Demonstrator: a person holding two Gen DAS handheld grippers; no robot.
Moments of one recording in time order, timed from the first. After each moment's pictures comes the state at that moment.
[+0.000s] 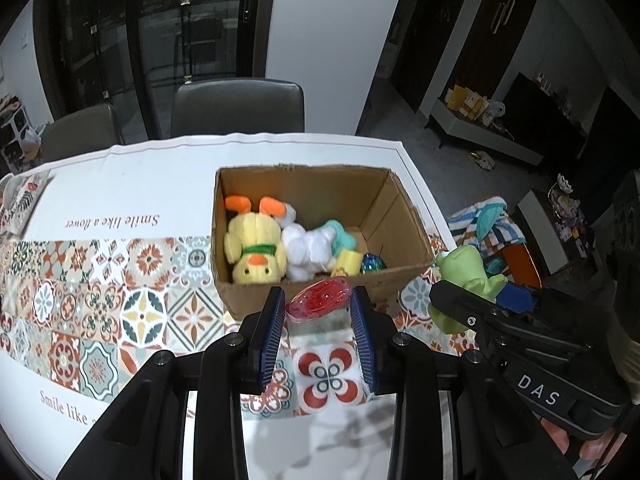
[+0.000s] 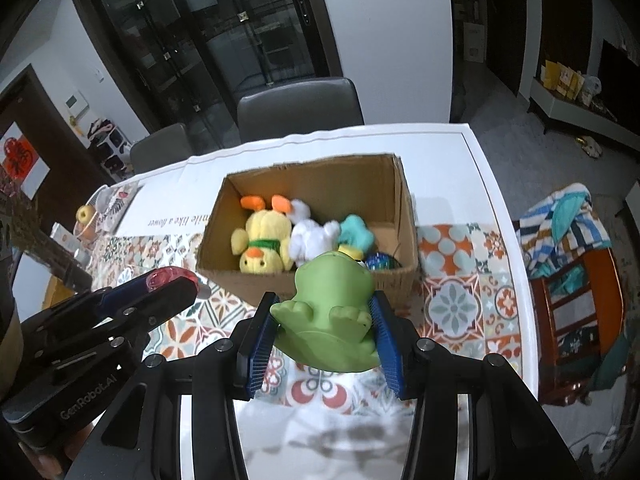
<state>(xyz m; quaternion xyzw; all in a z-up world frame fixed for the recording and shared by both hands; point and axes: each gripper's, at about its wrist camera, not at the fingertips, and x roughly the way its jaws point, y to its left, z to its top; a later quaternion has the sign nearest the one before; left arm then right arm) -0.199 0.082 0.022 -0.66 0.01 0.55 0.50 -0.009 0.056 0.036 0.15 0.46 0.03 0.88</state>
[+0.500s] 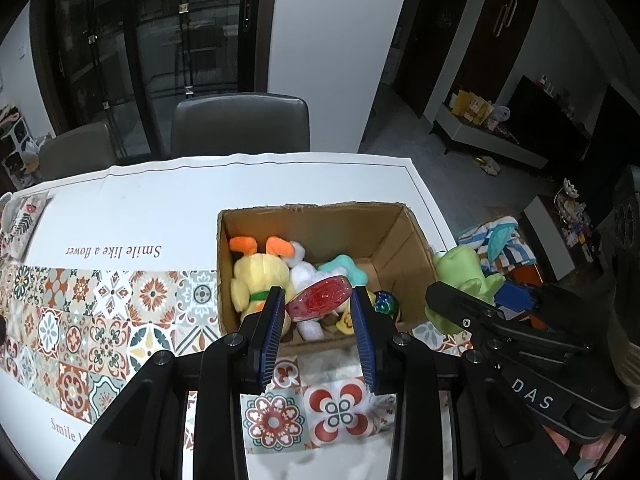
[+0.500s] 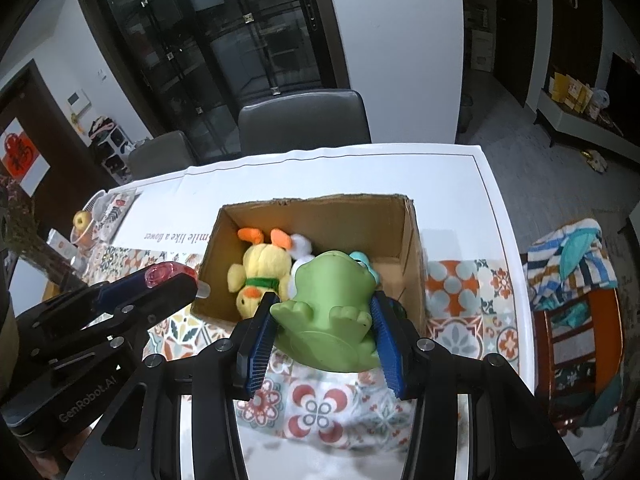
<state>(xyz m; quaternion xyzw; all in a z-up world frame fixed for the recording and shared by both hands) -0.226 0.122 0.009 -0.65 0.03 0.56 0.51 0.043 0.050 0.044 0.13 0.46 0.04 0.88</state>
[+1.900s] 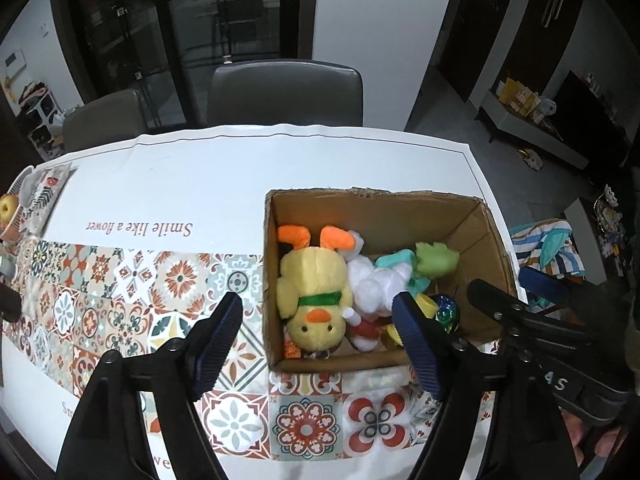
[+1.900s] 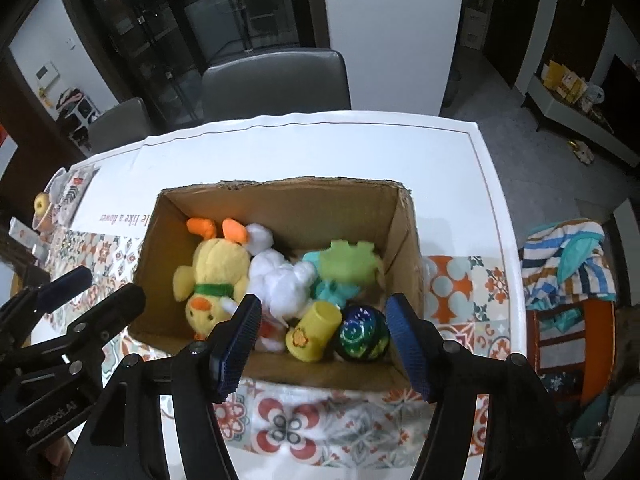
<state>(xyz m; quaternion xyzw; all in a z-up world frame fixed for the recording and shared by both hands) -0.243 0.141 -0.041 -0.66 0.13 0.56 0.49 0.090 0.057 0.004 0.09 0.52 0.00 0.85</state>
